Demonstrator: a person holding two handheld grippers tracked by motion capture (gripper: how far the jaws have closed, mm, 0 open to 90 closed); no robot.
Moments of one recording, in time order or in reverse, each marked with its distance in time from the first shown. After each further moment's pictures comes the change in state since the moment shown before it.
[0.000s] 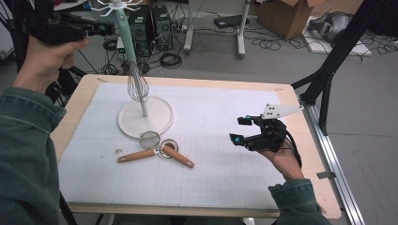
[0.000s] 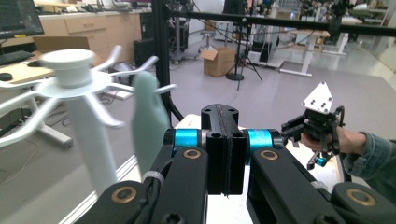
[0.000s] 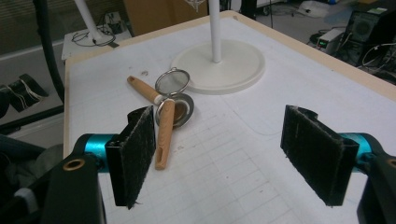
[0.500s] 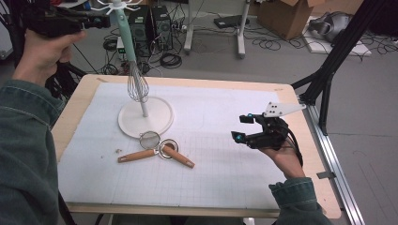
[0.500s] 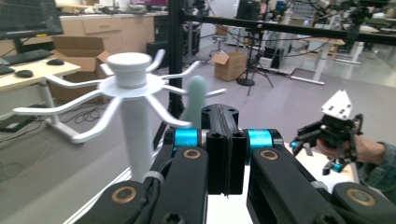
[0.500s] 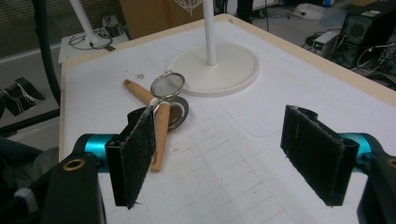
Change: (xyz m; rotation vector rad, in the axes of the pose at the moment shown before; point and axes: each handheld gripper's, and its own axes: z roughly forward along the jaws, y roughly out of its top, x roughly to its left) left arm 0.020 0.001 -0.003 -0.002 0.050 -0.028; right arm -0.004 0.002 -0.003 -0.007 -0.010 0.009
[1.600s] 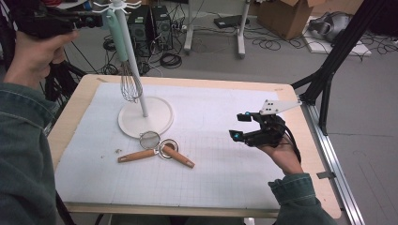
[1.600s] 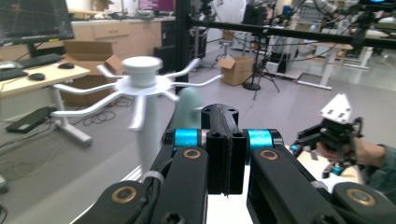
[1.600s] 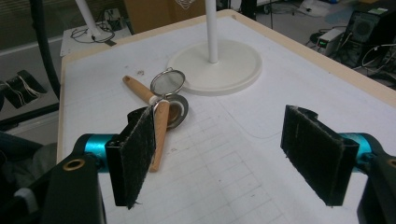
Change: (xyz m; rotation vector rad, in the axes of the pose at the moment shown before) left arm -0.015 0.001 -0.015 -0.023 0.017 0.025; right arm -0.004 0.005 0.008 0.020 0.013 -0.024
